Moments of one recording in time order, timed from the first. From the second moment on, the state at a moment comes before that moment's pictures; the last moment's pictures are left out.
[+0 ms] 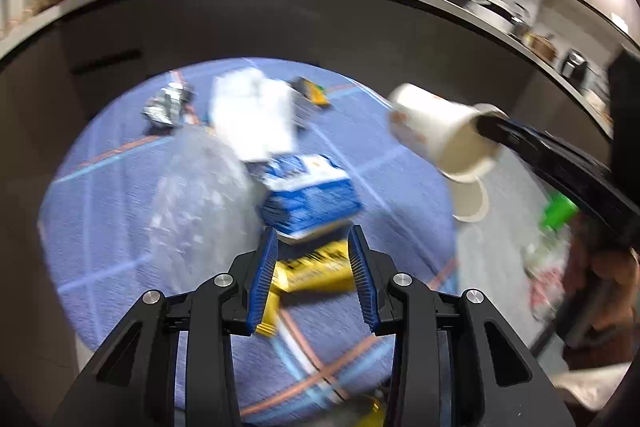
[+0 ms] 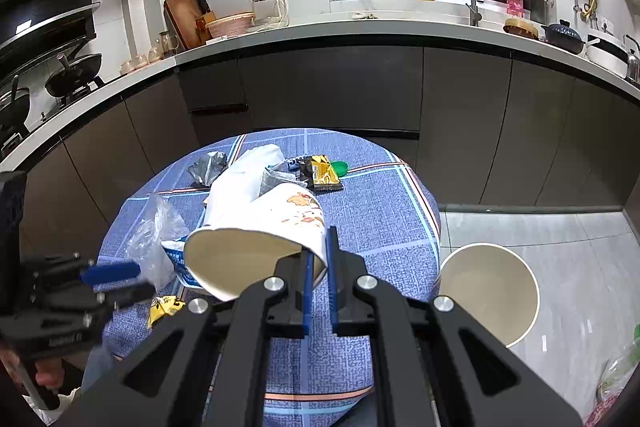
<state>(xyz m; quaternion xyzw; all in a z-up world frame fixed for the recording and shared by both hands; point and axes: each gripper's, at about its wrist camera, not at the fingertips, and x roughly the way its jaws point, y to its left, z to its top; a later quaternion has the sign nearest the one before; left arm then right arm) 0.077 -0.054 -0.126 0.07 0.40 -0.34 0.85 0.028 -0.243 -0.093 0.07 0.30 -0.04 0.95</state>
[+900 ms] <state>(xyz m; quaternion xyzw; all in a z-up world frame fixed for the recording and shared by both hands) 0.067 -0.070 -0.142 0.13 0.41 -0.36 0.83 0.027 -0.249 -0.091 0.08 0.30 -0.04 0.95</state>
